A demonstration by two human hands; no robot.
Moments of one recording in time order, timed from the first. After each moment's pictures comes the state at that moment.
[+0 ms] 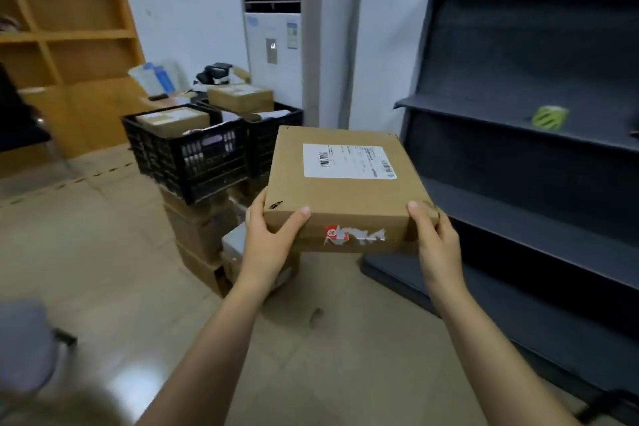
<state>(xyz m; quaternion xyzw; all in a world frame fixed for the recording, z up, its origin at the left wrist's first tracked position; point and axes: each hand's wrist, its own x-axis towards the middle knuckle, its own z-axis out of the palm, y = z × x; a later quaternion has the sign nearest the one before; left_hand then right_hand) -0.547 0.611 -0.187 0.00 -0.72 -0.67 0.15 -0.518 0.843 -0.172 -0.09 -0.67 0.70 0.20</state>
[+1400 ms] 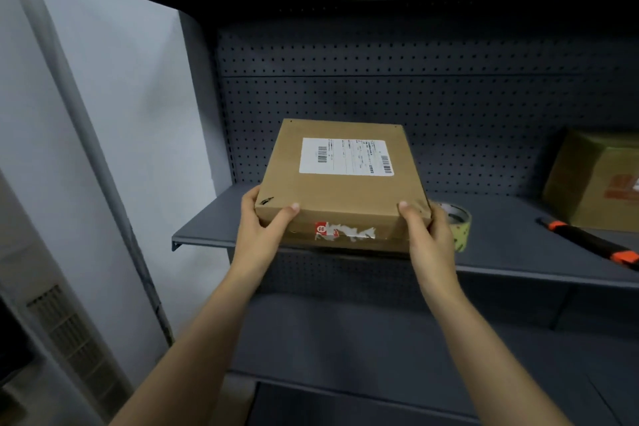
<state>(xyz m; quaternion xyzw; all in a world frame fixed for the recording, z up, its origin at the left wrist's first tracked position) -1.203 1.148 -0.124 -0.21 -0.67 -0.71 0.01 -1.071 1.338 -0.127 -0.21 -0.64 0.61 0.42</state>
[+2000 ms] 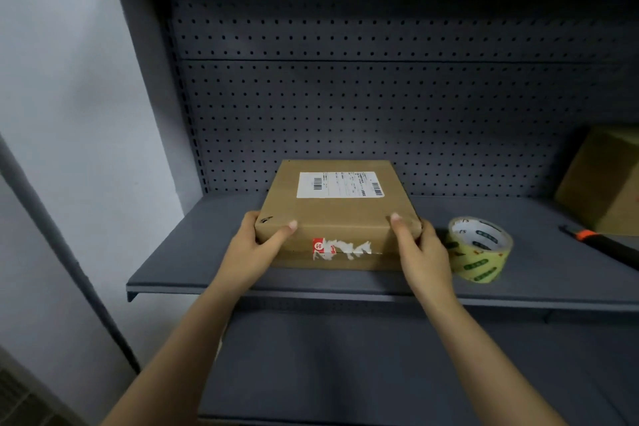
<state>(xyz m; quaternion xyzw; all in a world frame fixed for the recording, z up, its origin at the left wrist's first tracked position) -1.320 1.173 -0.147 -0.24 -0.77 -0.59 -0.09 -1.161 1.363 -0.150 -0.32 -0.71 0.51 0.36</state>
